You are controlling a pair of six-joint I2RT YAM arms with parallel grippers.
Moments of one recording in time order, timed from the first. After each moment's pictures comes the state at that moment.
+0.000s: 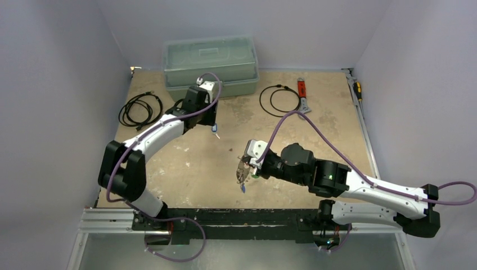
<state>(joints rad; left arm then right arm) -0.43 1.54 1.12 -0.32 -0.11 -0.17 1.24 0.91 0.94 -0.32 0.15 -0.23</state>
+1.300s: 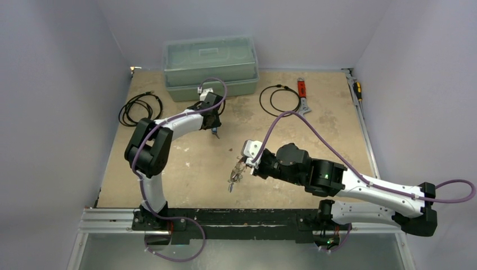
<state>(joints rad) -0.48 1.90 1.25 -0.30 -0.35 -0.60 1.24 0.94 0.94 -0.32 0.17 -0.23</state>
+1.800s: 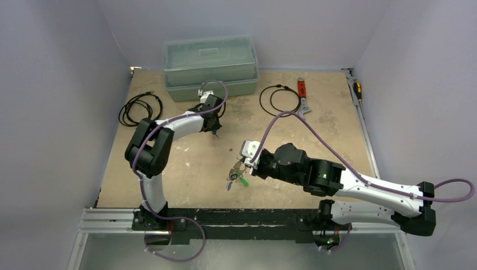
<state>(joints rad) -0.49 1.90 1.22 -0.29 -0.35 -0.61 1.24 0.96 0.94 -0.33 0.16 -0.23</state>
